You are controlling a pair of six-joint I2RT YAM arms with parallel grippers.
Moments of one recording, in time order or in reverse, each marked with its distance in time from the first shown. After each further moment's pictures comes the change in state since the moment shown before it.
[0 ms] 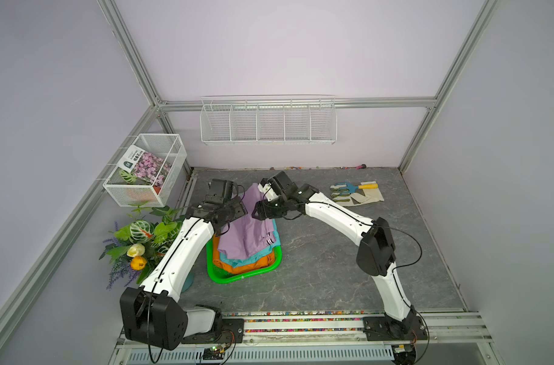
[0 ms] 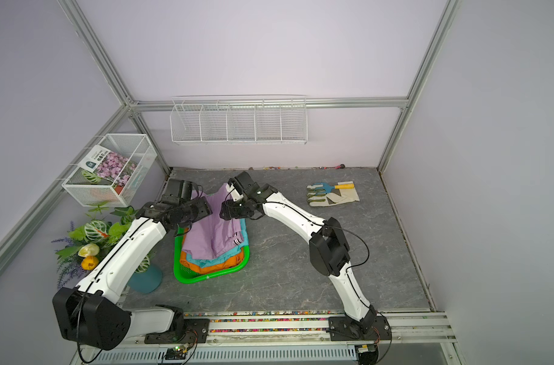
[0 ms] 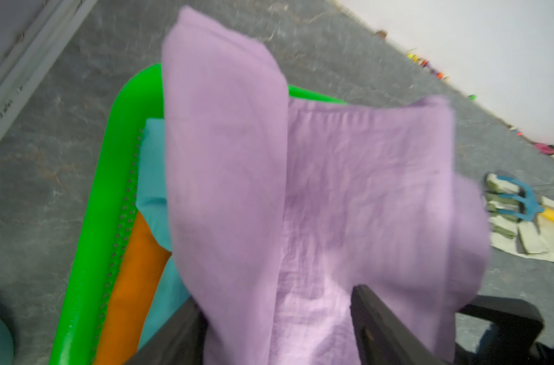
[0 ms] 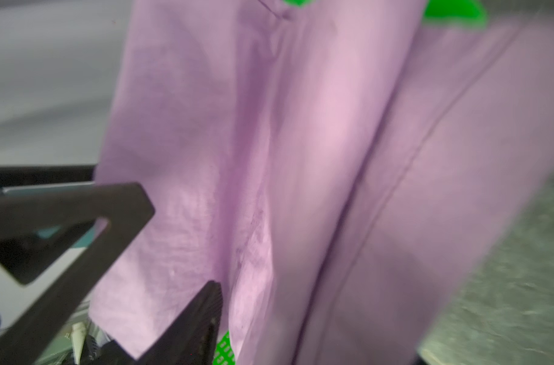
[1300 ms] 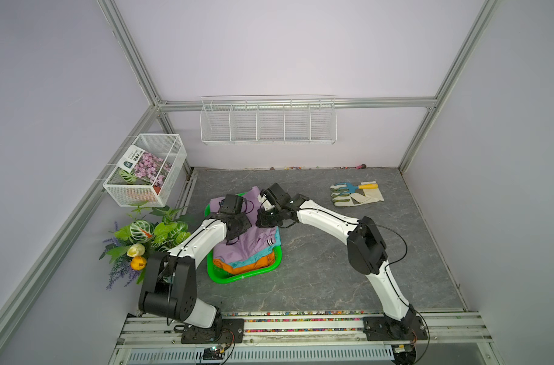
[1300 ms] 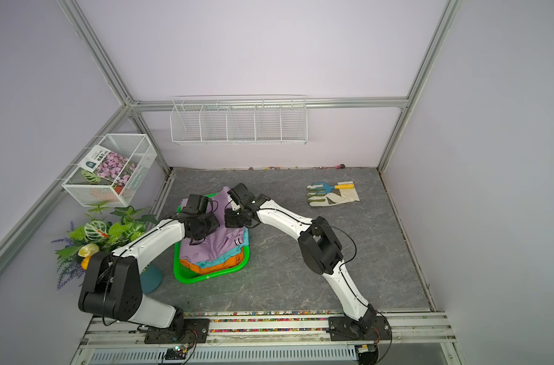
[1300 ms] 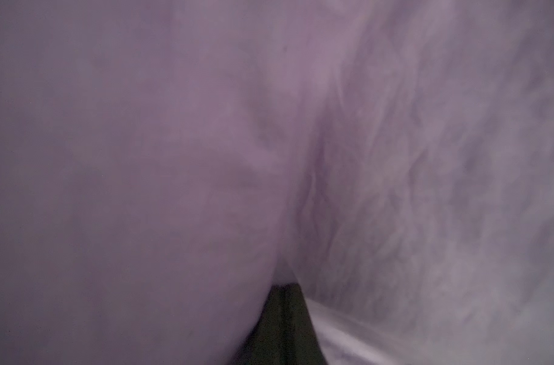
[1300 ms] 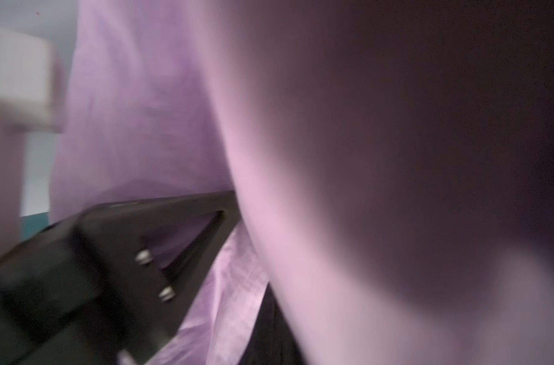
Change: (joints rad) left arm 0.000 0.217 -0.269 0.299 0.064 -0.116; right arm 0.030 0.117 -0.075 0.114 0.016 0.135
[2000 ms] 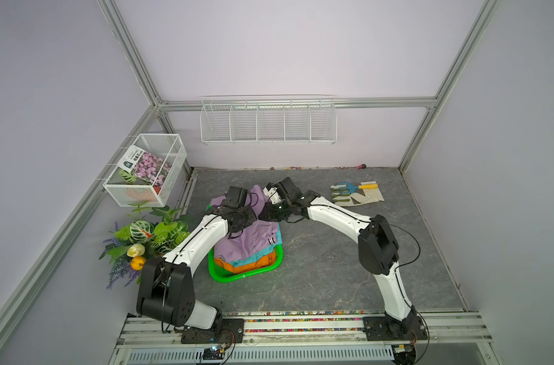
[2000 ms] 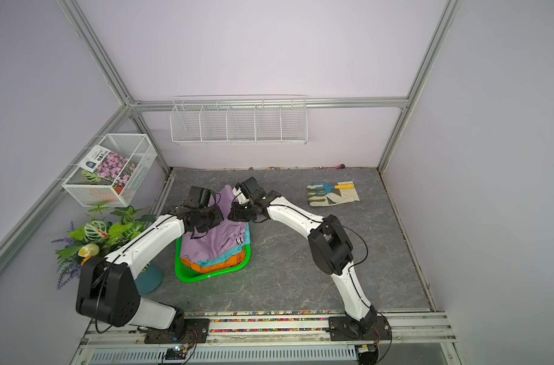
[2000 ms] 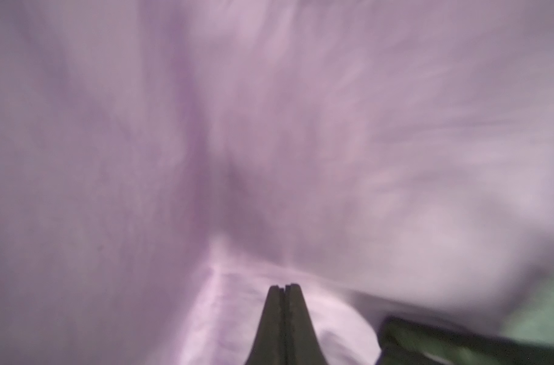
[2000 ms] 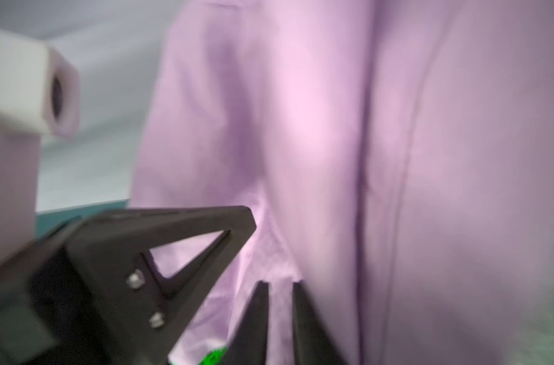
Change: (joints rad) left arm -0.062 -0.090 0.162 -0.117 0.042 0.031; right arm -0.071 -0.154 -0.127 0.104 -0.123 -0.010
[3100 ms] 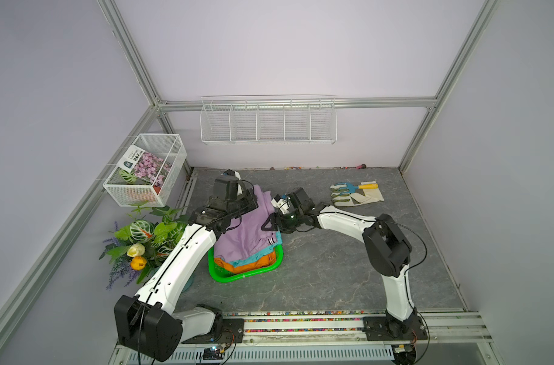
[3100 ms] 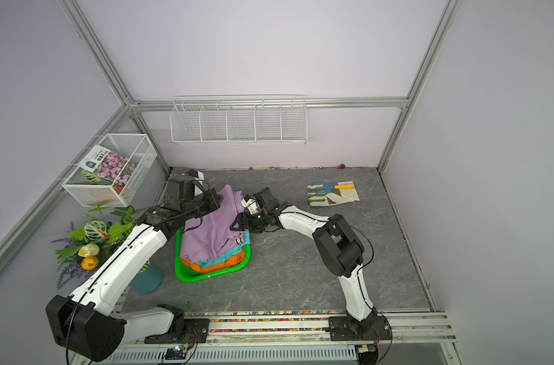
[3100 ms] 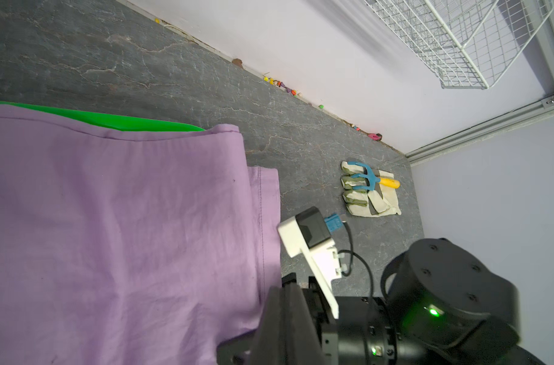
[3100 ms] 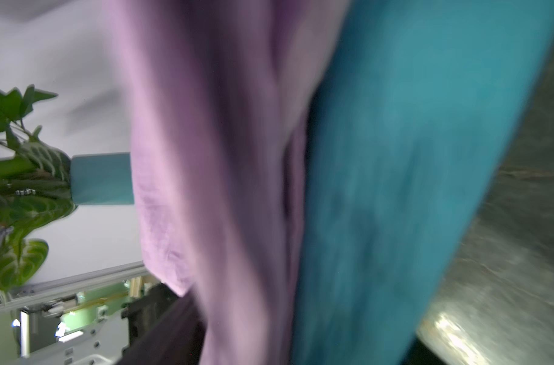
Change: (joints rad) left arm -0.036 -0.191 0.056 0.096 0.117 0.051; right arm -0.042 -0.042 -0.345 0.274 -0.236 0.036
